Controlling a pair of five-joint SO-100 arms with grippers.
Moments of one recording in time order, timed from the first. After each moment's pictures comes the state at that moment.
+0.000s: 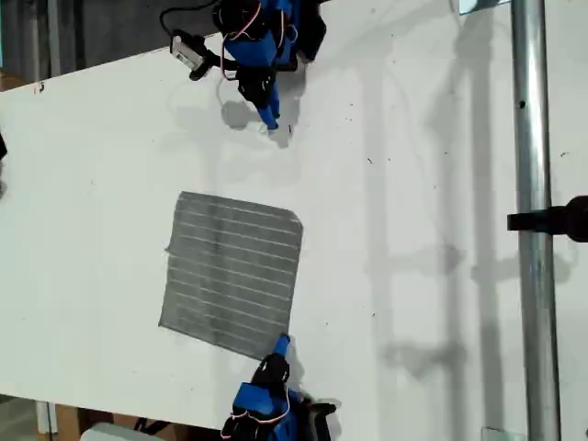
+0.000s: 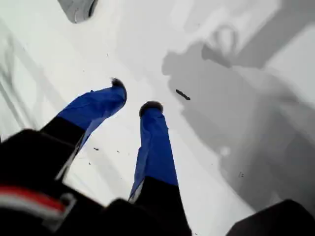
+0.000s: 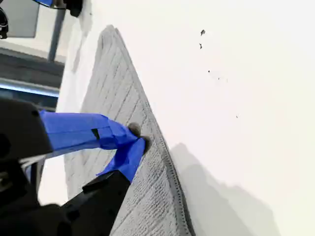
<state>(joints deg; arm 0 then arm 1) -8.1 198.9 178.4 73.5 -54.3 9.9 188.7 165.9 83.6 87.0</state>
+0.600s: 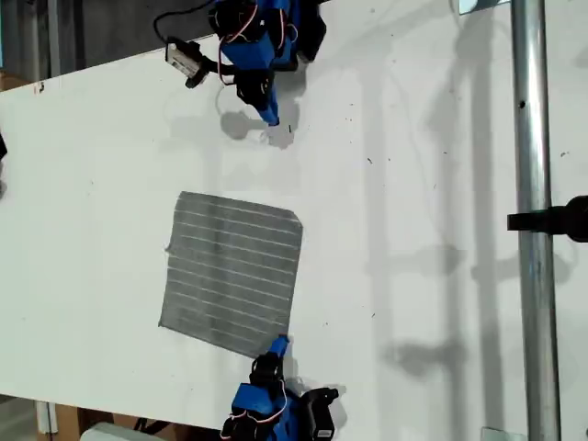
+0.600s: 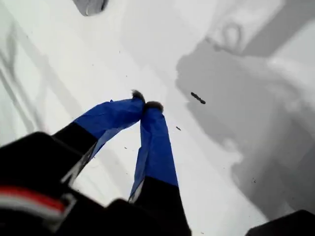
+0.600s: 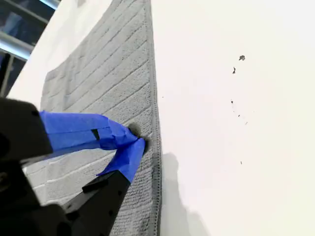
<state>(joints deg) -9.8 198.9 178.4 73.5 -77.5 8.3 174.0 157.5 74.2 83.2</state>
